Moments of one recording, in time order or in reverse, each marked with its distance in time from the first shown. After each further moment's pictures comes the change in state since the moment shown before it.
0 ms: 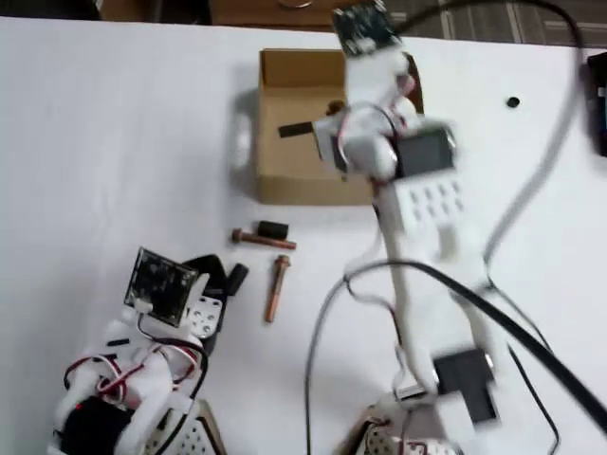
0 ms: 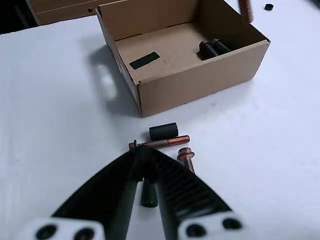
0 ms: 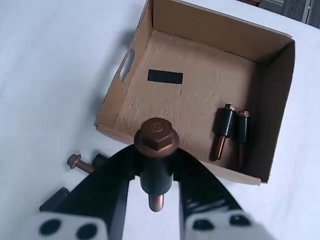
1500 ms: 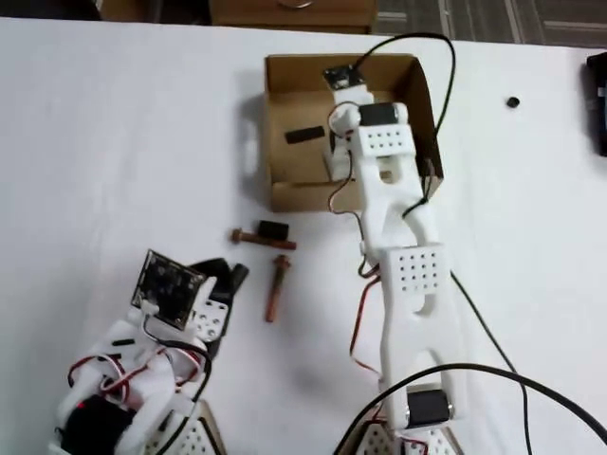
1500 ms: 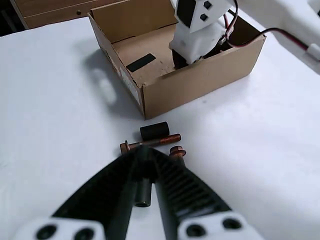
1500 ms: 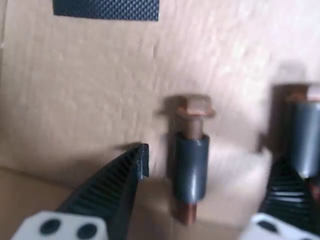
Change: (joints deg) left arm 2.6 0.0 0.2 0.0 0.0; right arm 8.4 60.8 -42.0 8.7 6.2
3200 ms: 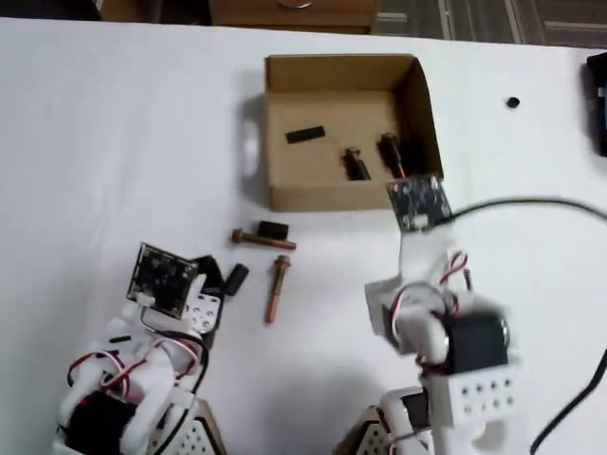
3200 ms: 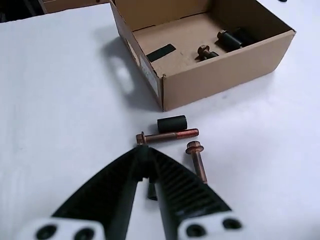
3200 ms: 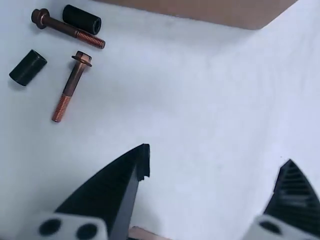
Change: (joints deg) left arm -5.5 0.0 1.8 -0.2 0.0; right arm -3.1 -125.0 108.2 0.9 -7.6
